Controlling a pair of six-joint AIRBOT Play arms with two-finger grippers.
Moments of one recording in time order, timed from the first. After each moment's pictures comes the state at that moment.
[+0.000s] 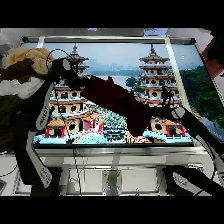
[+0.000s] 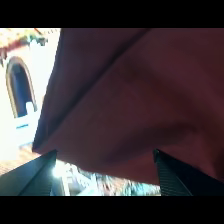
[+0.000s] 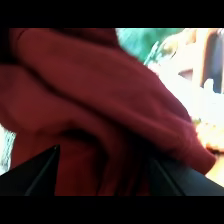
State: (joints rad) left arm -0.18 -1.99 1.90 1.29 -1.26 -1.59; right arm 0.12 -1.11 0.63 -0.92 0.54 1.30
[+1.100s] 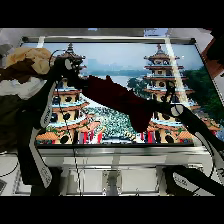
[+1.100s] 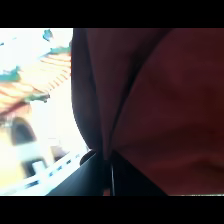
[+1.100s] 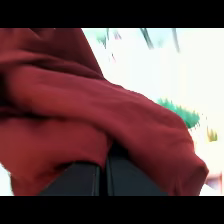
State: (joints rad) left arm -0.17 -2.03 2.06 1.39 -1.37 -1.51; right arm 0.11 -1.12 0.72 -0.97 0.43 1.37
